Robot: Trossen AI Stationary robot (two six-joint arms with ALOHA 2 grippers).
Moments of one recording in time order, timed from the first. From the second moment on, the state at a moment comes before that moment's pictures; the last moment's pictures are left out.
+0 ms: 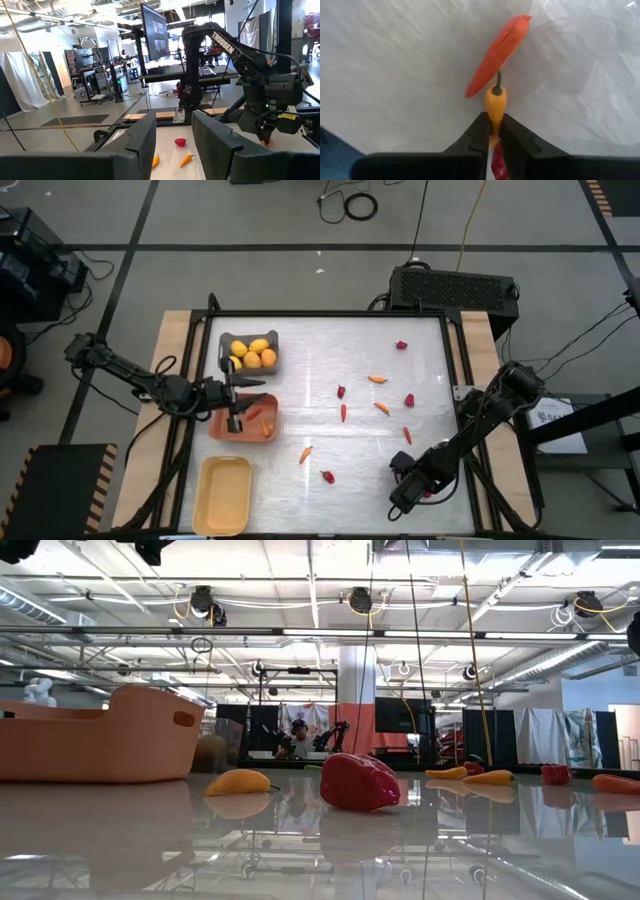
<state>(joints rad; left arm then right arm) -0.42 0.77 0.41 0.52 -0.56 0.24 0.77 1.71 1.00 -0.71 -0.16 1.57</state>
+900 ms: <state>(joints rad) -0.39 0.77 0.41 0.50 -0.56 0.24 0.48 1.56 1.00 -0.28 0.57 0.90</state>
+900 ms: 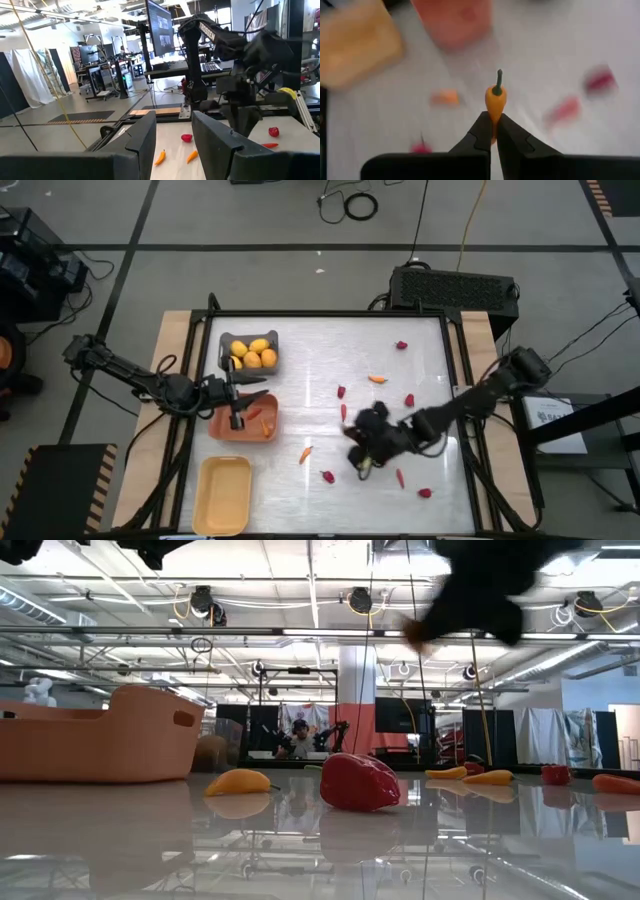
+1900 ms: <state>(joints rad) -0.39 0.77 0.41 0.31 -1.02 0.19 0.15 2.28 1.53 0.53 0.20 0.32</state>
